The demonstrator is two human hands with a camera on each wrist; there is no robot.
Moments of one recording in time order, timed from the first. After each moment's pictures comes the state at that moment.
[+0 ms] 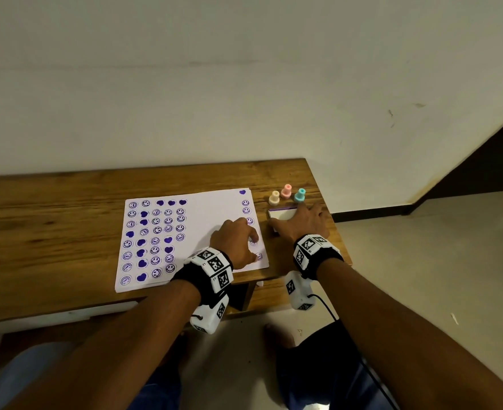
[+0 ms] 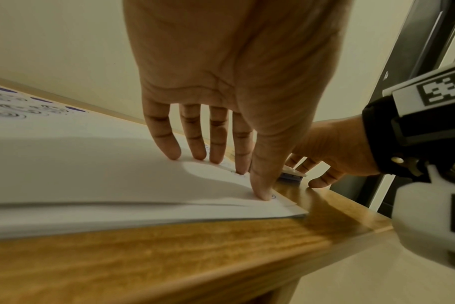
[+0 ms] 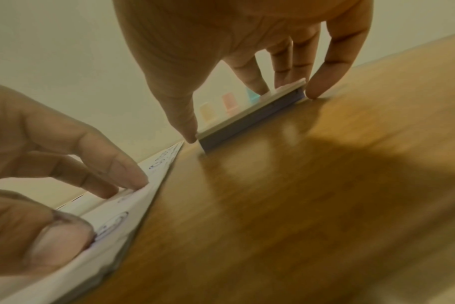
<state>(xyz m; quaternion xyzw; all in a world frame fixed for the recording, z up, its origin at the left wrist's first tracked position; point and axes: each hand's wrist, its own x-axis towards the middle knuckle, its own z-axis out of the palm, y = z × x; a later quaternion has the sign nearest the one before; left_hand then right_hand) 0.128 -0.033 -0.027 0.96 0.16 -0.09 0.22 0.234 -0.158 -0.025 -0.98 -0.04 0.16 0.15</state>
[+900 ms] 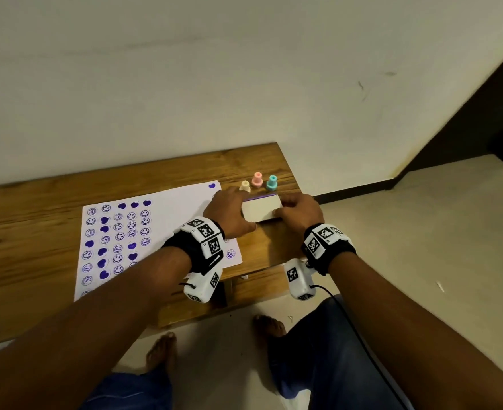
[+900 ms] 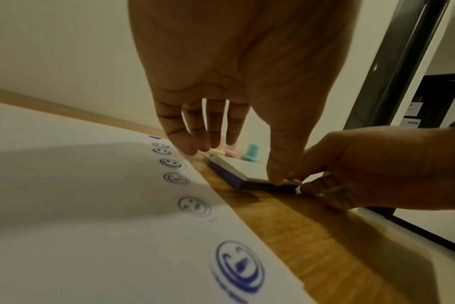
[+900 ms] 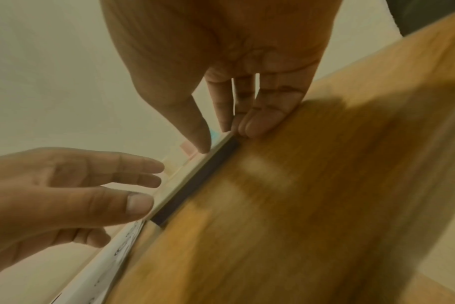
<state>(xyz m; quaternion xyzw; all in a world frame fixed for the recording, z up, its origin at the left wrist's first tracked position) 0.196 -0.051 -0.024 0.97 0.12 -0.06 0.22 0.264 -0.218 -0.033 -0.90 -0.07 0.19 0.38</state>
